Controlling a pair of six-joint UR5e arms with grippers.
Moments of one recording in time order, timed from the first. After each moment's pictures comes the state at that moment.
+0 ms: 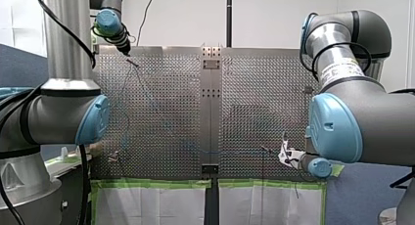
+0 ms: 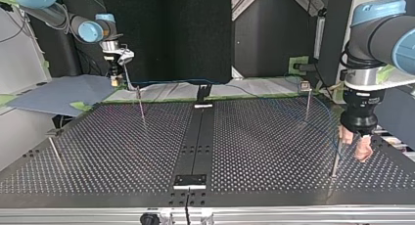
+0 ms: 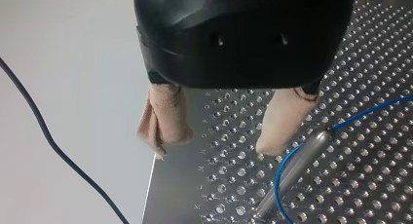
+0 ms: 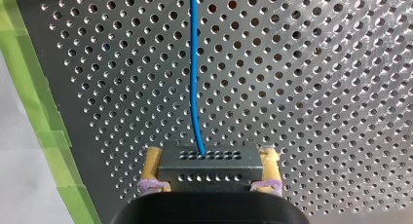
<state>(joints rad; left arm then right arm) 0.16 -1.43 -1.66 -3.27 -1.53 -1.63 1.66 -0.67 1.85 -1.11 1.29 1.73</state>
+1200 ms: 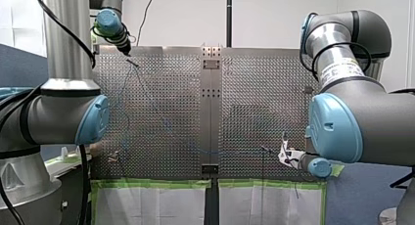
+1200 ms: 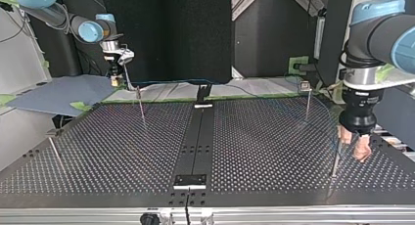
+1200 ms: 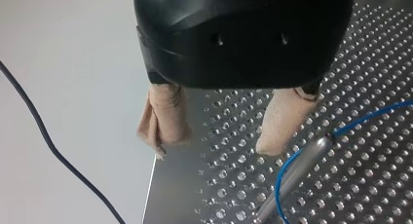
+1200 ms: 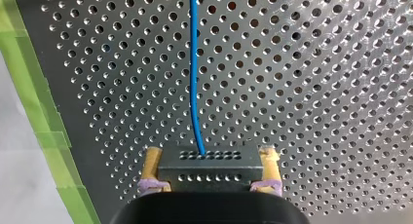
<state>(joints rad) 0.16 -1.42 -1.66 -3.27 -1.53 -1.63 1.66 -0.67 1.85 -1.11 1.29 1.73</state>
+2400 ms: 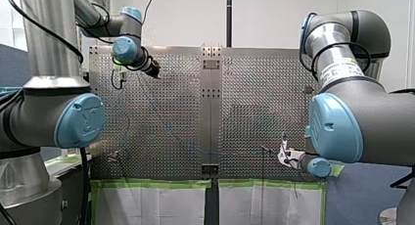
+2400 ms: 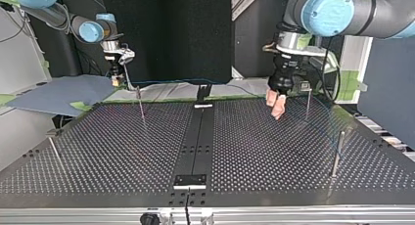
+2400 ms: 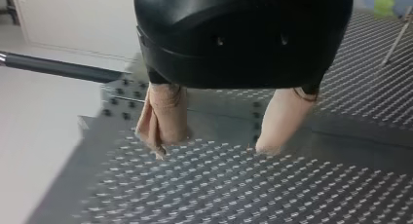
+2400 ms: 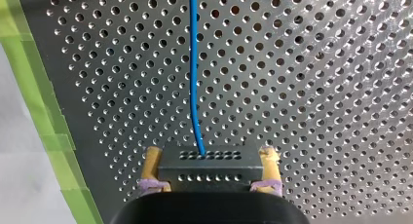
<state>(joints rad) -0.14 -1.43 -1.98 -2.99 -1.55 -1.68 1.66 -0.67 1.85 -1.10 1.29 1.73</state>
